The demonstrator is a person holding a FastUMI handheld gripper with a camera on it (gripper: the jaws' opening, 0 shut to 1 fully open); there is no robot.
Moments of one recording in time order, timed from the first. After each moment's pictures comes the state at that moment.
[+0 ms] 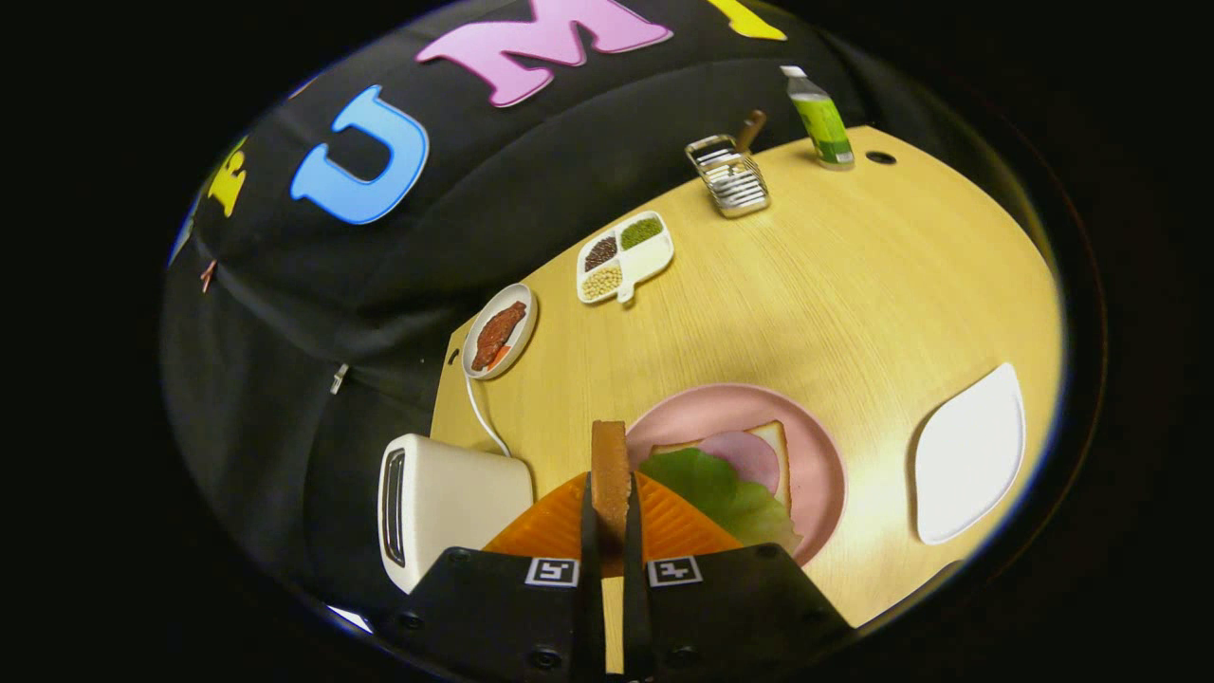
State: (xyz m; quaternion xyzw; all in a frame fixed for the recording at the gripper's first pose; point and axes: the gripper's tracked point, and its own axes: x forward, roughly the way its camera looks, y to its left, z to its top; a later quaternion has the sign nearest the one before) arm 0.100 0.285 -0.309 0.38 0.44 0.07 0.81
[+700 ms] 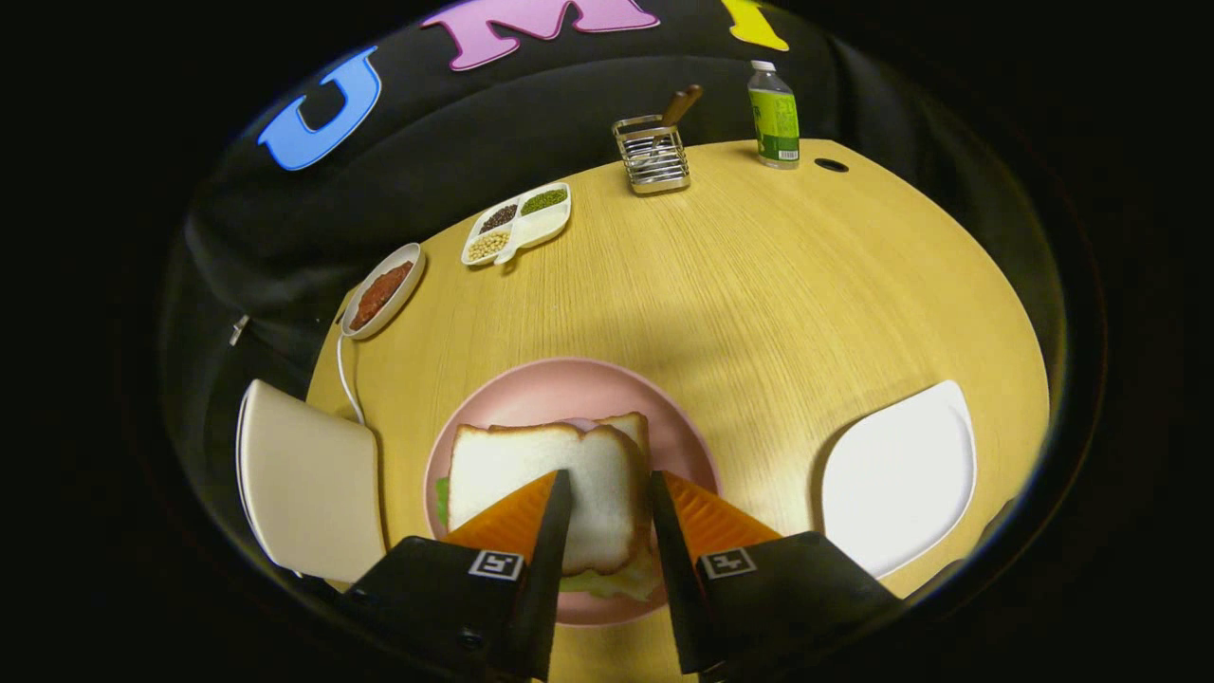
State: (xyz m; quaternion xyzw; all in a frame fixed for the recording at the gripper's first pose) arm 0.085 0.226 -0.393 0.22 0.48 0.00 0.85
